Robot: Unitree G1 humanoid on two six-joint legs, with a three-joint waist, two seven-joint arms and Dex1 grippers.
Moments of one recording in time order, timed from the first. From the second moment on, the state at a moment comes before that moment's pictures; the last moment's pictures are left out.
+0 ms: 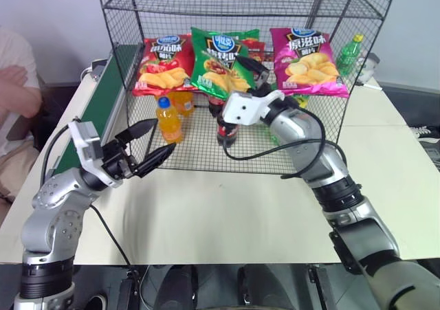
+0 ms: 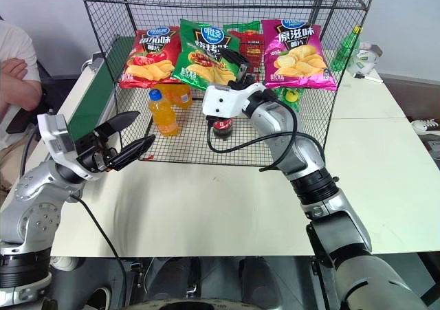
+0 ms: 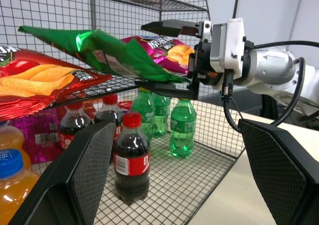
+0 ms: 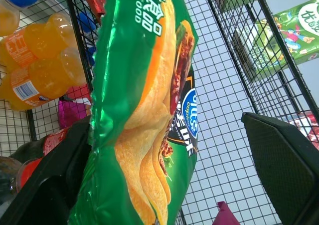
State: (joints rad) left arm -0.13 0.54 0.29 -0.32 -0.76 0.30 -0.90; right arm -0.78 -0.38 0.30 0.09 -0.60 -0.05 0.31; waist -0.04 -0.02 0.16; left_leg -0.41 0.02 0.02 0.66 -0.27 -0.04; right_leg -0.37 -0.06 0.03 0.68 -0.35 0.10
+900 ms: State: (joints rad) left arm -0.13 0.53 0.28 -0.32 -0.75 0.30 -0.89; right arm -0.79 -0.44 0.30 0.13 -0.65 -0.04 0.29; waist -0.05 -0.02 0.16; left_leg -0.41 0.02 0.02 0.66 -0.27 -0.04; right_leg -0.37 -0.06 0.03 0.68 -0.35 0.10
